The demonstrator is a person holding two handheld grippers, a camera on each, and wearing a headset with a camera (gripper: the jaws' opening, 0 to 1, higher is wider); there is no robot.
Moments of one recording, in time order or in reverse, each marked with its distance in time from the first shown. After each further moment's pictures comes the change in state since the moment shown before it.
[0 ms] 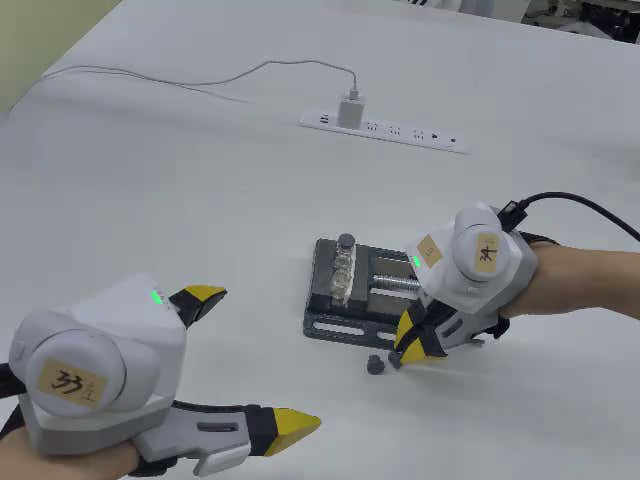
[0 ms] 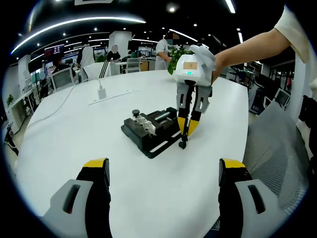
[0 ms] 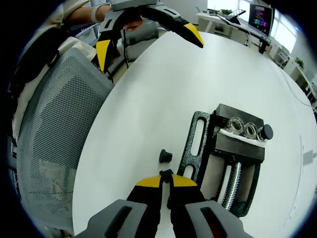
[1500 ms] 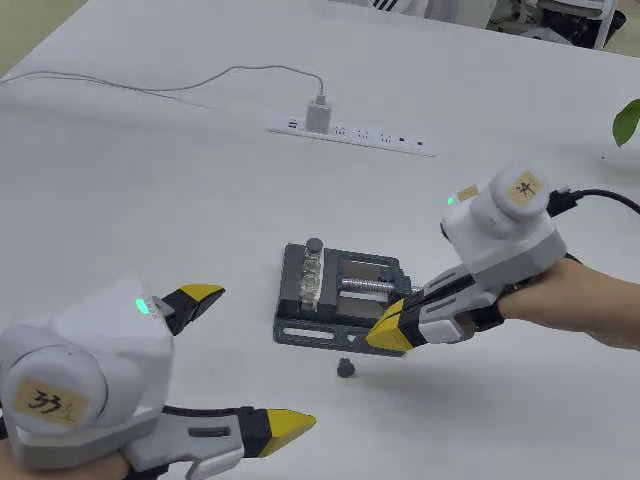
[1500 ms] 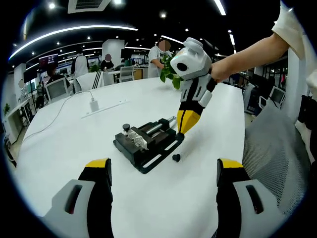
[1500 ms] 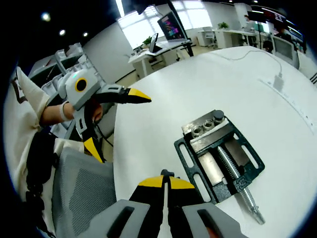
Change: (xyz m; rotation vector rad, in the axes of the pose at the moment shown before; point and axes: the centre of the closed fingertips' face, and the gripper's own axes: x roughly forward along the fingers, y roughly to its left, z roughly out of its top) left arm 0.012 -0.017 0.024 0.059 -0.072 -0.043; right arm -0.059 0.003 0.044 0.724 -0.504 -0.061
